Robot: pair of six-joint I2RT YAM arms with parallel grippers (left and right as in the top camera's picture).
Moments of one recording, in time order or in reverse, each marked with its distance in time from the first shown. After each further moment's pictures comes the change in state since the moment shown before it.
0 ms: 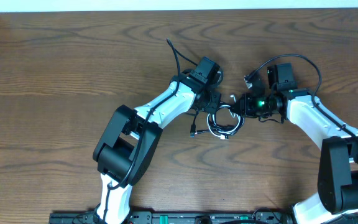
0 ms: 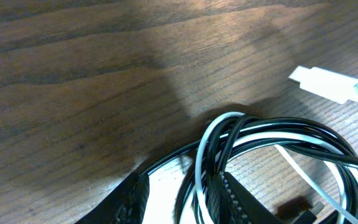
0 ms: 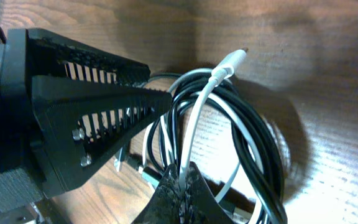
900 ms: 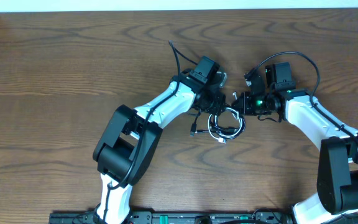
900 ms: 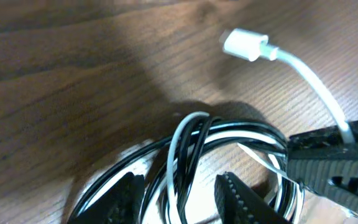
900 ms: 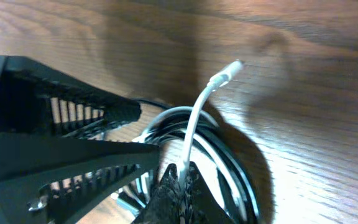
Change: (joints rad) left arm -0.006 0.000 -0.001 0.034 0.143 0.000; right arm 0.014 0.000 -0.001 0.052 0.121 -0.028
